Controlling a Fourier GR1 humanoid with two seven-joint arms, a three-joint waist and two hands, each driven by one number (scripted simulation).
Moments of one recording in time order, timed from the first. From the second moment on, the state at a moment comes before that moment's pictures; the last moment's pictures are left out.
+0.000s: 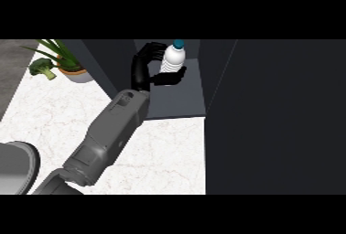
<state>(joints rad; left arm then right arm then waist) -1.02 0.01 -0.18 -0.37 0.38 0.60 -0.44 0.86 -0.35 -0.34 -2.33 -0.70 0.56 -0.21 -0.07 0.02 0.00</state>
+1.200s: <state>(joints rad) -1.14 0.00 -0.11 -0.25 0.41 0.46 -0.63 0.80 -0.38 -0.35 -2.33 -0.74 0.52 -0.19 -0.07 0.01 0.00</state>
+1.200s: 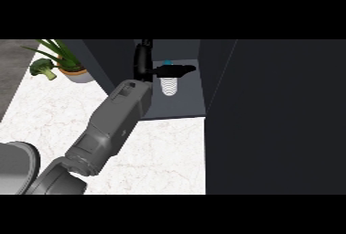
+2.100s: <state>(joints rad) -0.83 0.00 -0.44 -0.74 0.63 0.54 -0.57 0.78 -0.37 -0.36 -2.34 -0.75 0.48 -0.13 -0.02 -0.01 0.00</state>
